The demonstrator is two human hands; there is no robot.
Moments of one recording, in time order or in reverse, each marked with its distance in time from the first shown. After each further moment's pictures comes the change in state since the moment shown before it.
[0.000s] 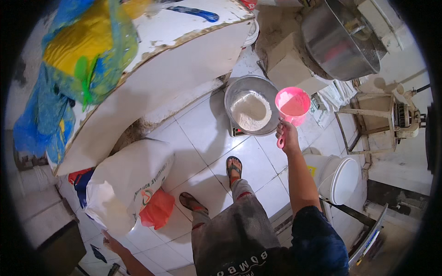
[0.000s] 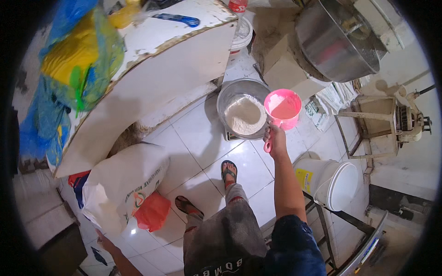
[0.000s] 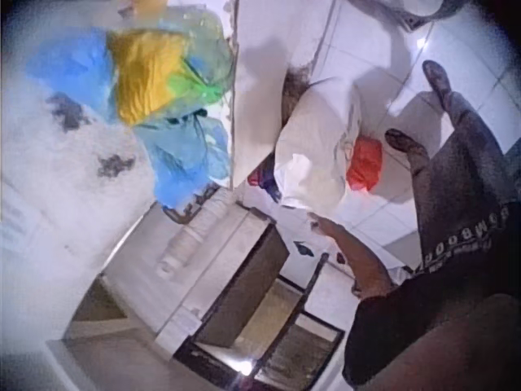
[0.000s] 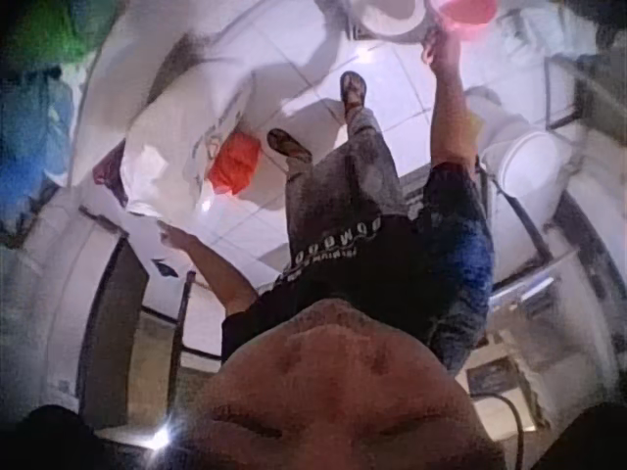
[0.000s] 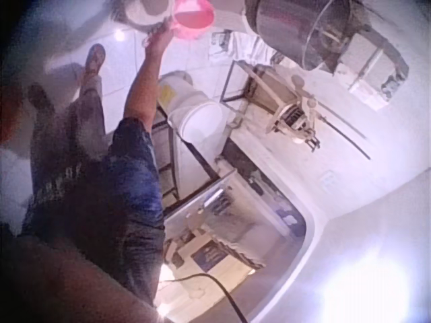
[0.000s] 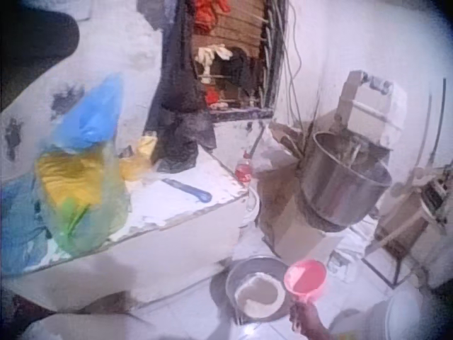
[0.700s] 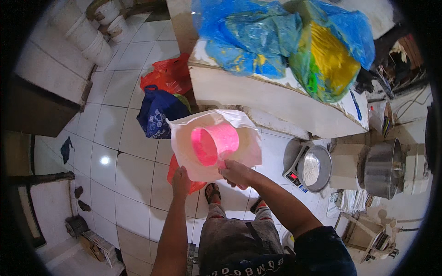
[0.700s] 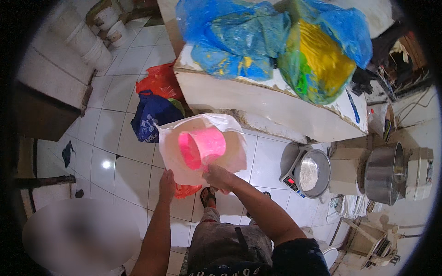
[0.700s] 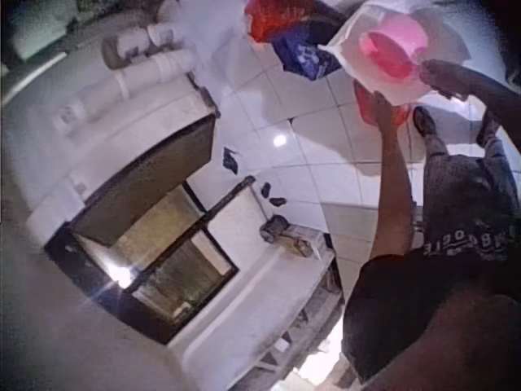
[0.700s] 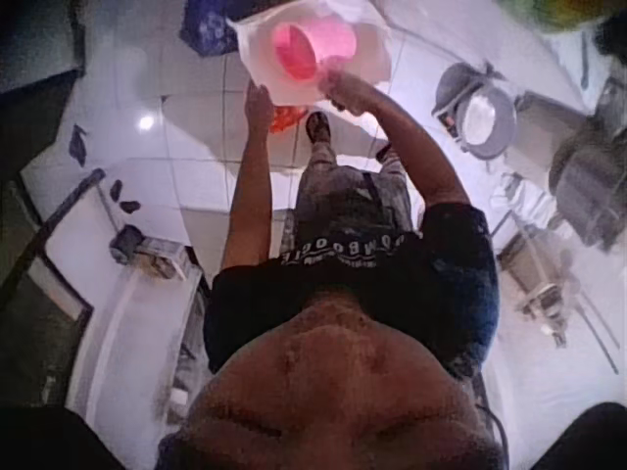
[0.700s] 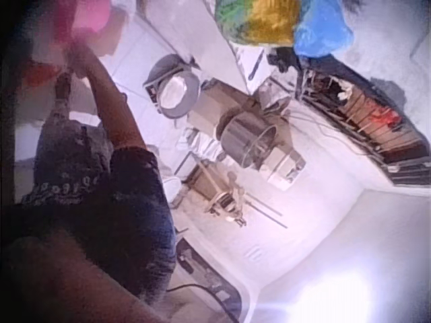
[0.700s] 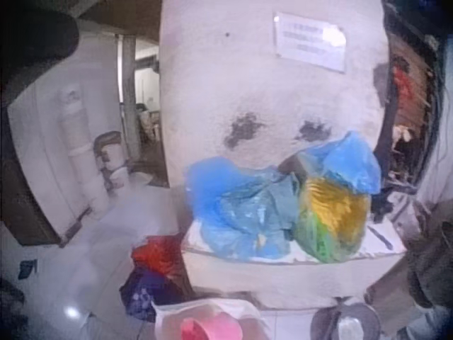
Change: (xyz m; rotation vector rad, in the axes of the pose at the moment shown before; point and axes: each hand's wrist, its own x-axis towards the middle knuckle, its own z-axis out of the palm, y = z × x) left_hand 0.005 -0.047 0.011 -0.278 -0.318 0.131; right_hand -0.308 0.300 0.413 -1.723 -1.251 0.457
